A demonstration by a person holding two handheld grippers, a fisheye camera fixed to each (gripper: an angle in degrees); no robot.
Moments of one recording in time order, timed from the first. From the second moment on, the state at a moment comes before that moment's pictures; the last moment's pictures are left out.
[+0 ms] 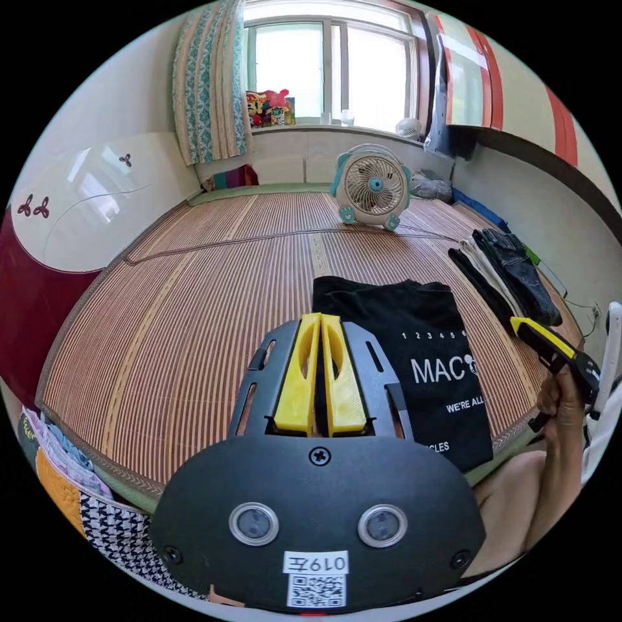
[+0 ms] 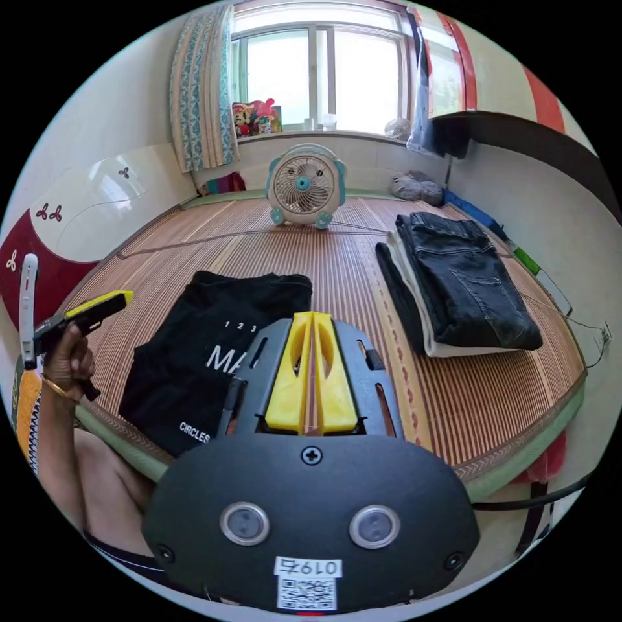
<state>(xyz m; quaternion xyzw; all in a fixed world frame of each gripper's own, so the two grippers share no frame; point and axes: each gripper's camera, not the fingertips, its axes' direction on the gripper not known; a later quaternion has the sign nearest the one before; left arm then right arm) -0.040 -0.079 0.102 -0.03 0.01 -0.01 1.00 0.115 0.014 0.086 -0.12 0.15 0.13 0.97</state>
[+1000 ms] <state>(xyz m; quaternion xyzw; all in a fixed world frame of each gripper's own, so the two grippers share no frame) -0.167 -0.073 0.133 -0.09 0.08 0.00 0.99 -0.196 0.047 0.147 -0.24 0.03 -0.12 0.96</state>
